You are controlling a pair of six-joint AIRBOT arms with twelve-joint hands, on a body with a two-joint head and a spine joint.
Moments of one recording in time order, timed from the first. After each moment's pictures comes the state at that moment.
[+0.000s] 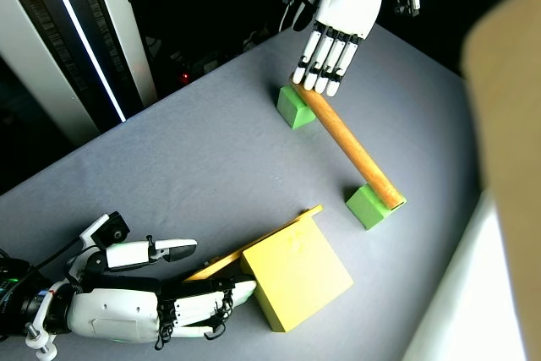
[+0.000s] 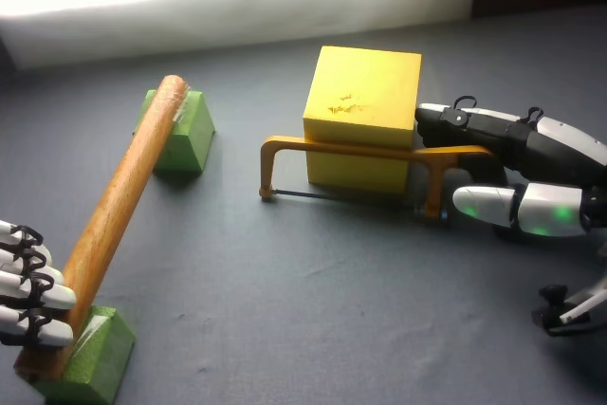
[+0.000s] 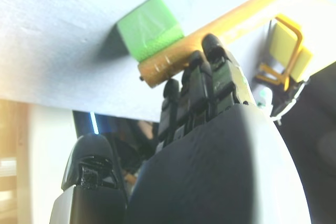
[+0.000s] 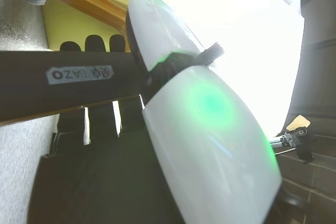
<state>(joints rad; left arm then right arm) 0.54 -0.50 1.07 1.76 -0.85 -0.26 -0.88 -1.37 1.61 -0.09 1.04 0.40</state>
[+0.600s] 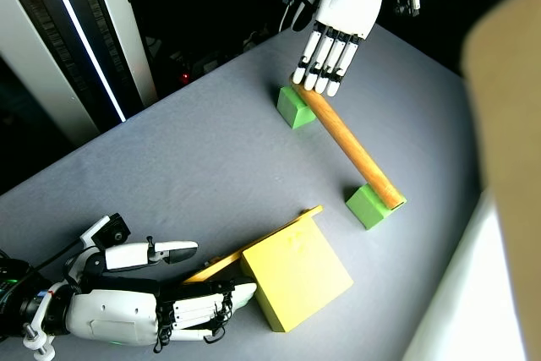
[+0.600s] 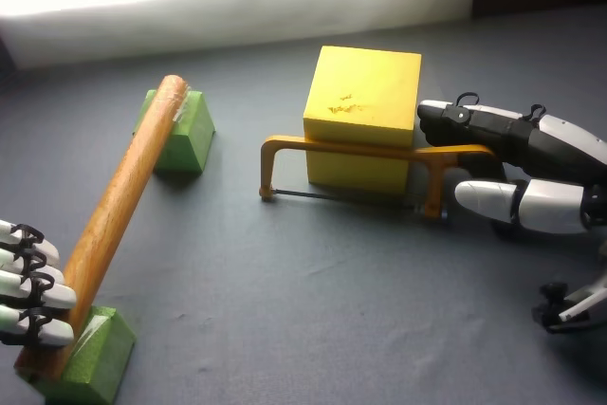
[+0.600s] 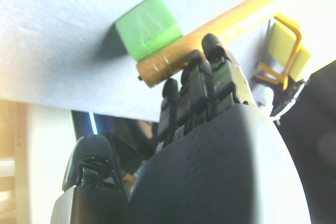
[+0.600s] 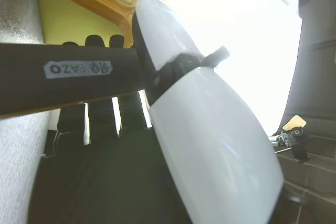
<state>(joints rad) 0.54 -0.50 1.07 1.75 -0.85 -0.26 -0.89 -1.37 1.61 -0.07 1.05 0.36</state>
